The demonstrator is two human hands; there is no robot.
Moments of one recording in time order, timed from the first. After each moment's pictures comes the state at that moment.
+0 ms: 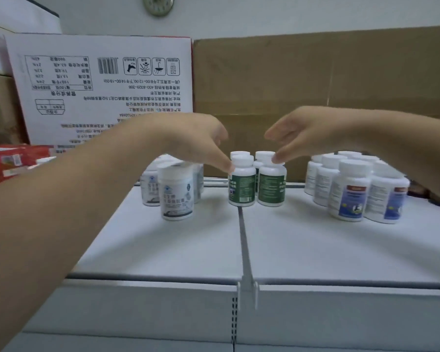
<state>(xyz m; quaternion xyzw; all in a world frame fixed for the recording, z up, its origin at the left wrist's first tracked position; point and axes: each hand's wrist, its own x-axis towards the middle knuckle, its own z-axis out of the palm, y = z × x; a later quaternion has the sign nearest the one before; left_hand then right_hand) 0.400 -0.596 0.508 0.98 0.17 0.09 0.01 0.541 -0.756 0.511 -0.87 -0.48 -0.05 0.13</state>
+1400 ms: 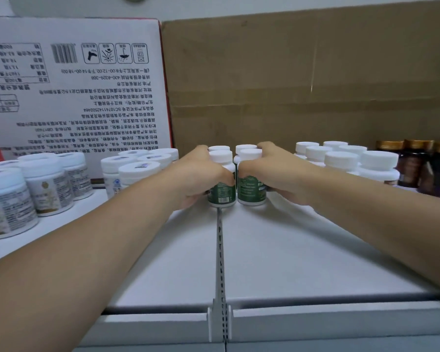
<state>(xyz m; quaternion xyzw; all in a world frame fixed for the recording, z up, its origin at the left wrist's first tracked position) 0.475 -0.591 0.427 0.80 0.18 0.19 0.54 0.570 -0.713 0.427 -0.80 -0.33 0.11 0.49</state>
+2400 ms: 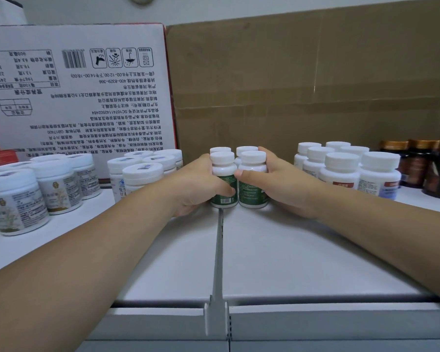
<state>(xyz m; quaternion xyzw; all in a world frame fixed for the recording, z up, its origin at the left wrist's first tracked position) 0.462 -0.594 0.418 0.86 0.06 0.15 0.49 0.585 -0.723 0.400 -0.68 -0.45 0.17 0.55</state>
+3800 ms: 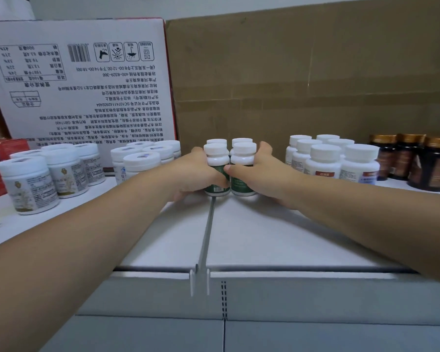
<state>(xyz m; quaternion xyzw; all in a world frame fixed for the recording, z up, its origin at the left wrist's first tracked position) 0.469 -0.587 0.417 0.88 0.20 0.15 0.41 0.554 -0.730 0.412 -0.80 -0.36 0.10 0.47</state>
